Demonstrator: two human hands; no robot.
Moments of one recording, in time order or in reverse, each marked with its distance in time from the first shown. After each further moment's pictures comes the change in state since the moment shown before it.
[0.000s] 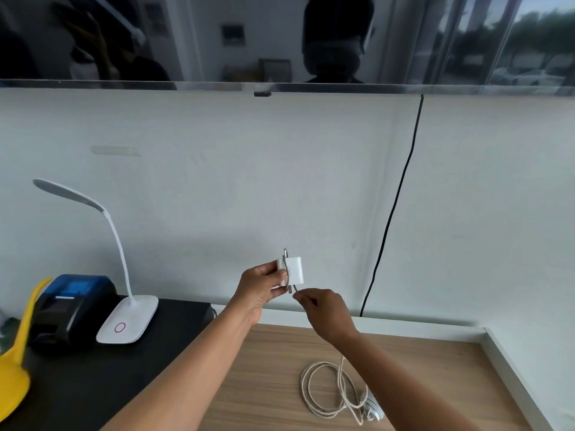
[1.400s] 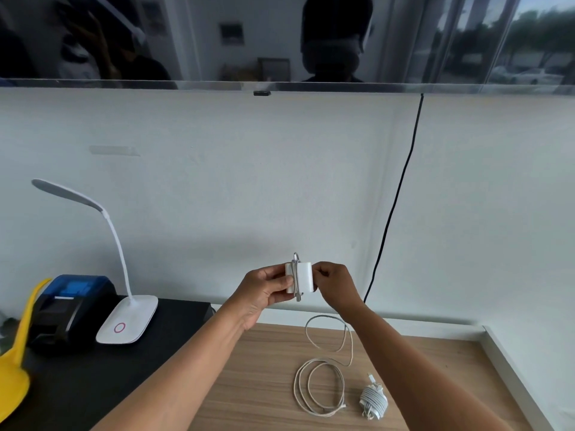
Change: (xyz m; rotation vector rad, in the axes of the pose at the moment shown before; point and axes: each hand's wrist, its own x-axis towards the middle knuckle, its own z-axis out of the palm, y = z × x) left_hand -0.013 0.005 -0.006 0.018 -0.233 -0.017; right_hand 0.028 -0.015 -0.032 0.284 0.049 0.121
